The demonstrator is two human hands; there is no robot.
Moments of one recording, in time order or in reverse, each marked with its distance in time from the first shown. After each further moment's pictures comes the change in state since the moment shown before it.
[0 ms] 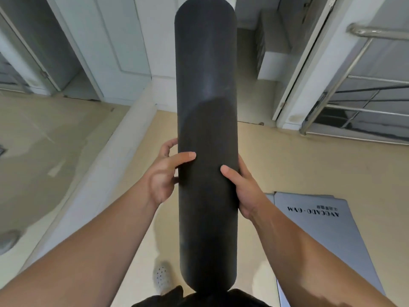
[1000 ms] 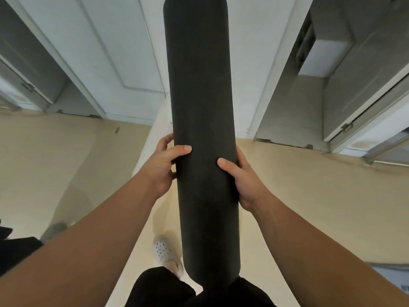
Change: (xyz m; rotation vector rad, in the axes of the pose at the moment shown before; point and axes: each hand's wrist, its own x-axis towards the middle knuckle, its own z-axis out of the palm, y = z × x) left_hand 0.607 0.242 -0.204 0.001 0.103 -0.119; right_hand 0.677 -0.075 0.137 -0.006 -0.022 0.121
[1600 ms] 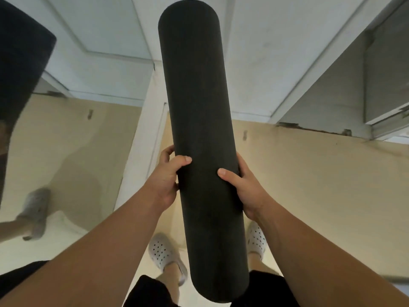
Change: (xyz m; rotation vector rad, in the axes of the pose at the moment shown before) left_hand 0.371 -0.089 -0.107 -0.021 0.054 -0.254; right_hand 0.347 0.149 -0.013 -0.037 0.082 0.247
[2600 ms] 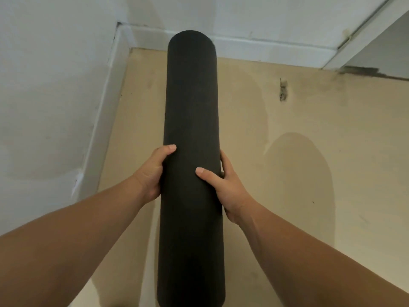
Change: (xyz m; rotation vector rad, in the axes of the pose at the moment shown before) left_hand 0.468 -0.300 -0.118 0.078 -0.081 -0.247; right_hand 0.391 0.383 -0.059 0.050 0.142 0.135
